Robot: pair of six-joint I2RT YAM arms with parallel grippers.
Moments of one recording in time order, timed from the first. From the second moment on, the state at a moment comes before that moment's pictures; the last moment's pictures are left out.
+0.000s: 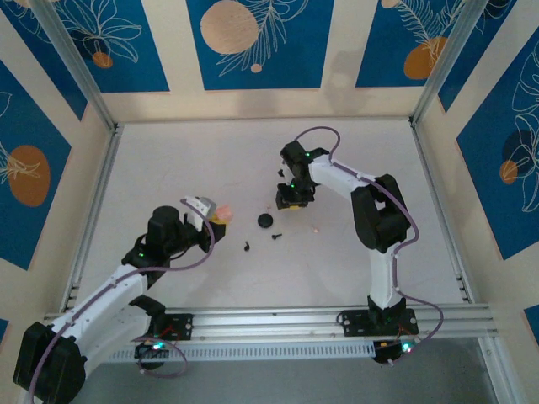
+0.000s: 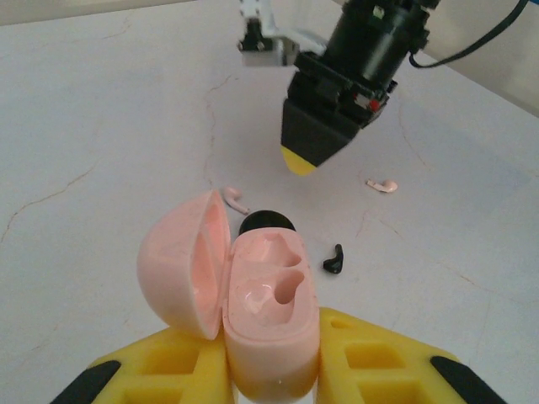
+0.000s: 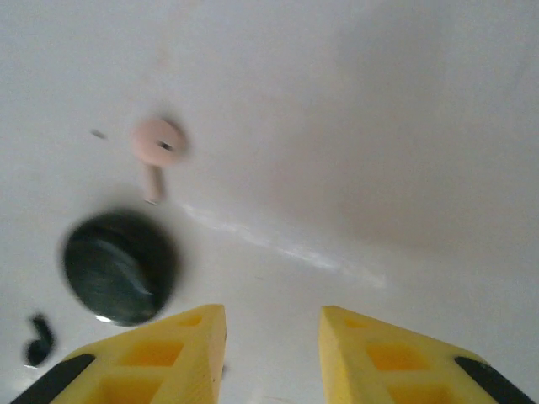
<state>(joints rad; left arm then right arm) -0.44 0.84 0.40 0.03 0.40 -0.06 0.52 2.03 1.56 -0.92 -0.25 0.32</state>
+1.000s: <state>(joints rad) -0.44 0.82 0.40 0.01 0.36 -0.05 0.57 2.31 1.88 -0.98 -0.27 0.46</state>
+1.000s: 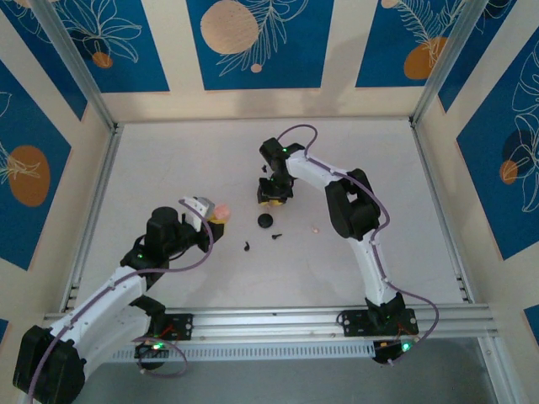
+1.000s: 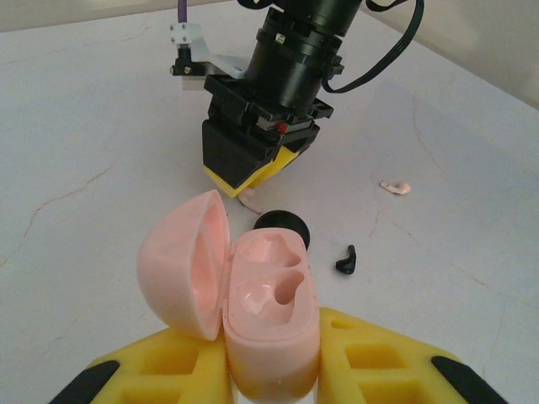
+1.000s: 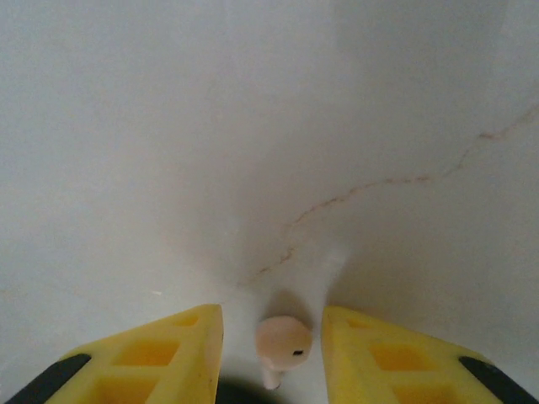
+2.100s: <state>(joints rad) -0.44 0.82 0.40 -0.02 0.36 -0.04 0.51 2.23 1.75 -1.02 -0.20 0.38</state>
